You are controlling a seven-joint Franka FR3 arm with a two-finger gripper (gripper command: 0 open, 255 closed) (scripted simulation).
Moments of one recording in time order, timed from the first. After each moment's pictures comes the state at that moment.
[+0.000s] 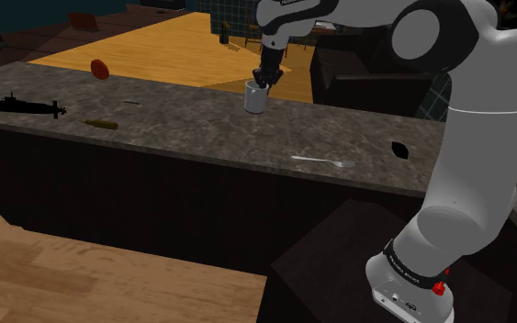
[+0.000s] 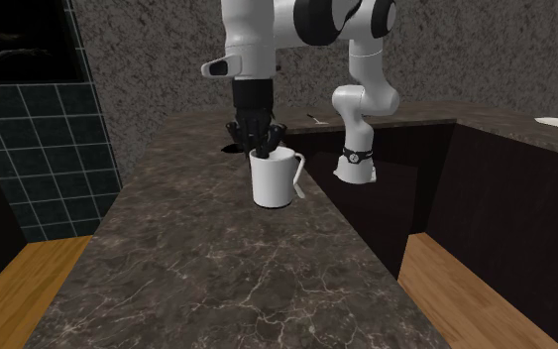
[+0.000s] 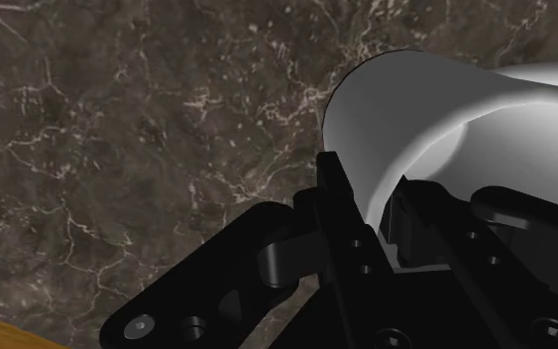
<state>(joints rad) -0.07 0.38 -0.07 -1.49 0.11 1.92 -0.09</state>
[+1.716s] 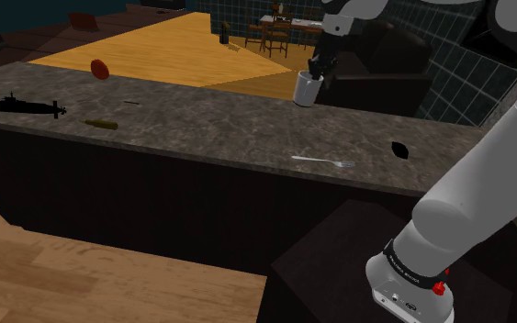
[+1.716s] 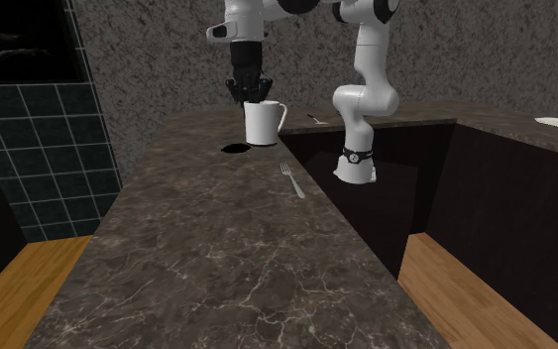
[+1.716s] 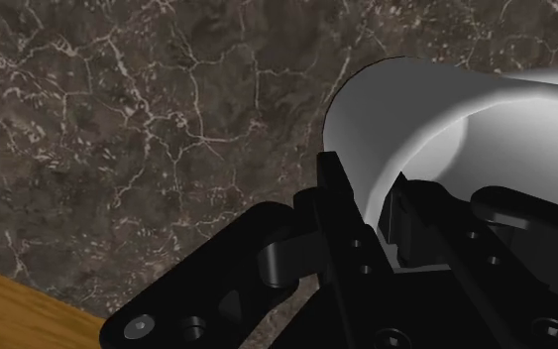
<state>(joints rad) -0.20 -0.03 -0.17 -1.87 0.08 1.88 -0.30</state>
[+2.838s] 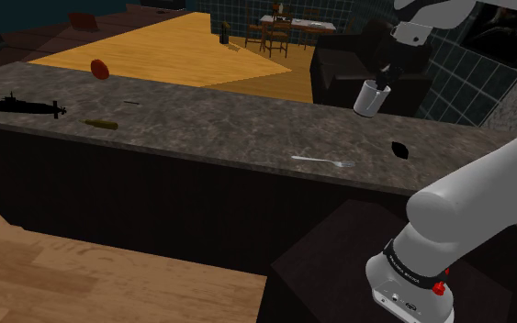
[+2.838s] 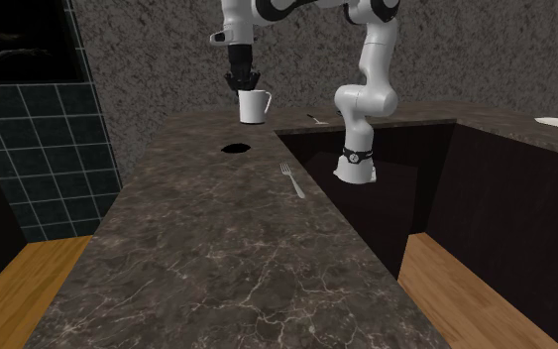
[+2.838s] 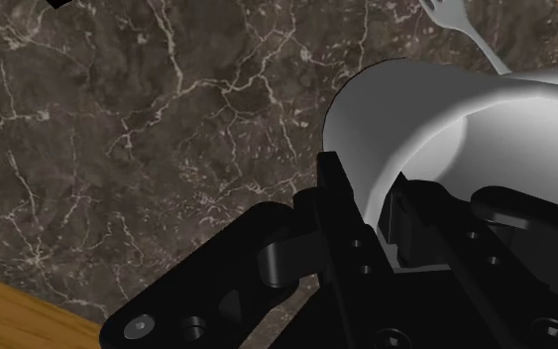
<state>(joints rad) -0.37 -0.26 -0.38 -2.10 -0.01 1.86 -0.64</state>
